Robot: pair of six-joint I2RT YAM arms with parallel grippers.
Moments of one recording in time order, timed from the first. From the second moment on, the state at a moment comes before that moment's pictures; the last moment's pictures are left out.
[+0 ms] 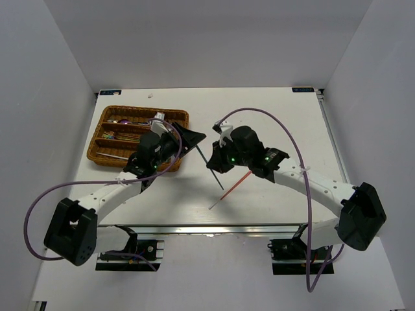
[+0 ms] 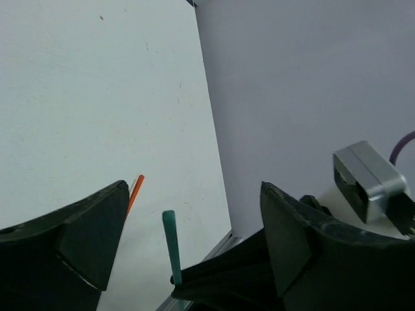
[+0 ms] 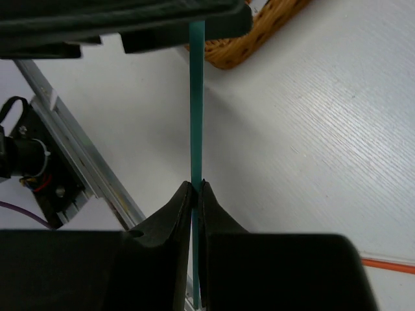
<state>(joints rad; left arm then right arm) -0.47 1.24 0.66 0.44 0.25 -1.08 0.83 1.37 1.03 -0.24 -0.24 0.29</state>
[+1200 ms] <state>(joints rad) 0.01 1.19 0.87 -0.19 -0.20 -0.96 0.81 1.38 1.09 -0.28 0.08 0.30</state>
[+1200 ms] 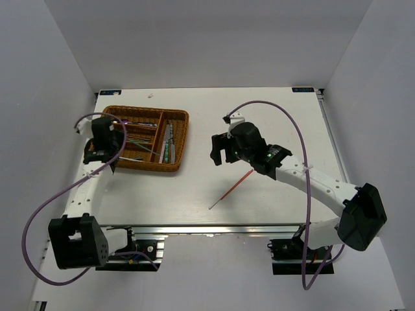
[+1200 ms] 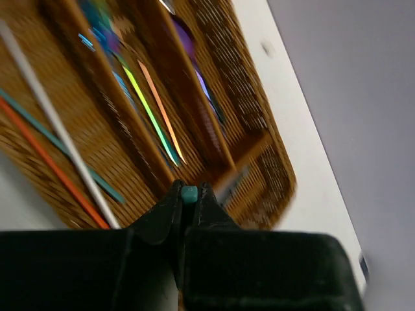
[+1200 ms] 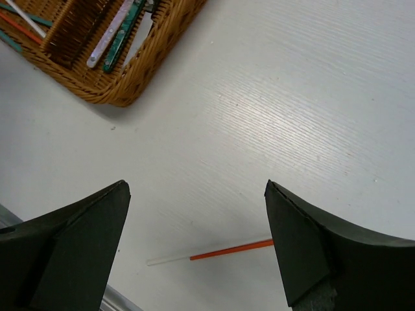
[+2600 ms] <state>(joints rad) 0.26 0.99 0.85 -0.33 -0.04 -0.64 0.77 1.39 0.86 -0.41 0.50 0.84</state>
